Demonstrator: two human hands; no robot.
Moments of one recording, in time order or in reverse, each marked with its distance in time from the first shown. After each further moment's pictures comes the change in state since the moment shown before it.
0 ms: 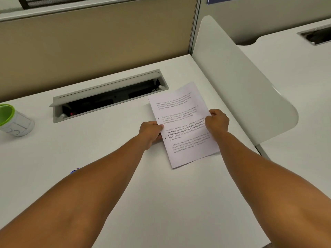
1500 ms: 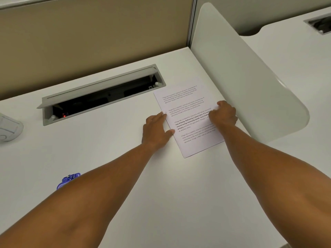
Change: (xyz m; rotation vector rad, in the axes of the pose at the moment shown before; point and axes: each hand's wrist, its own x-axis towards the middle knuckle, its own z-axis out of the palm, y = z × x) left_hand 0.036 -0.023 0.024 1.042 0.099 0.614; right_hand 0.049 0.006 -0.004 -0.327 0.055 -0.022
